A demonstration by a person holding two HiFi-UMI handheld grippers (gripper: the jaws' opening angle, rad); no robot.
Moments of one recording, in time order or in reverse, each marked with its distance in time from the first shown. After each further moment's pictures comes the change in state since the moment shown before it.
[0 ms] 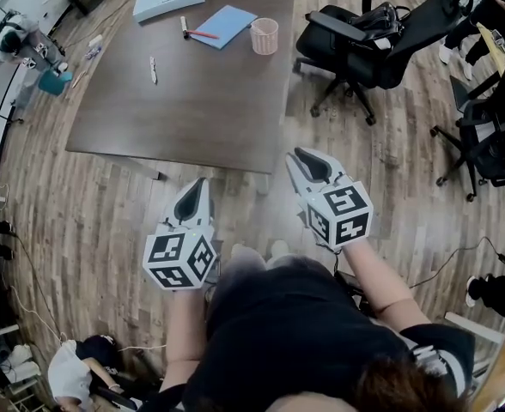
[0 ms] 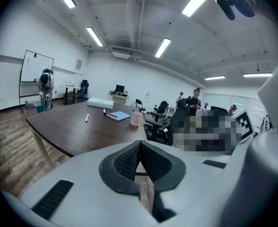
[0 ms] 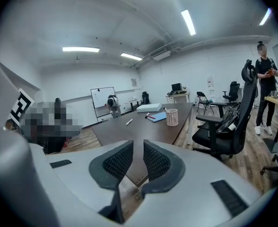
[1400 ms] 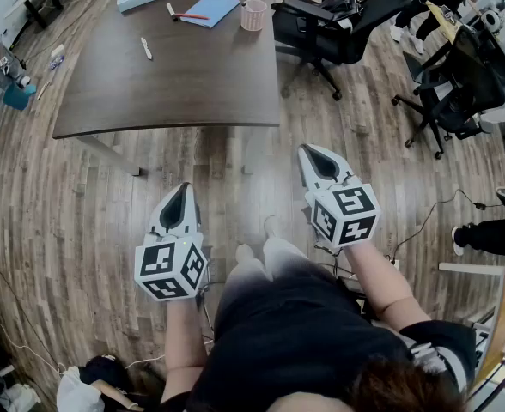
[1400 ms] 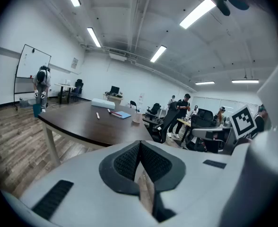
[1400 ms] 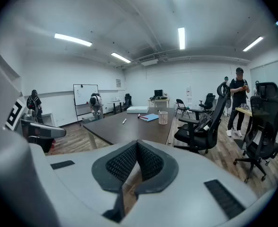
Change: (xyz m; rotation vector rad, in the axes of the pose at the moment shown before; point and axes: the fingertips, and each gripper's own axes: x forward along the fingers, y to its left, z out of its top) left arm -0.160 0.096 -0.045 0.009 -0.020 -0.094; right arm -0.073 0.153 -0.026 -0.010 -0.023 -0.279
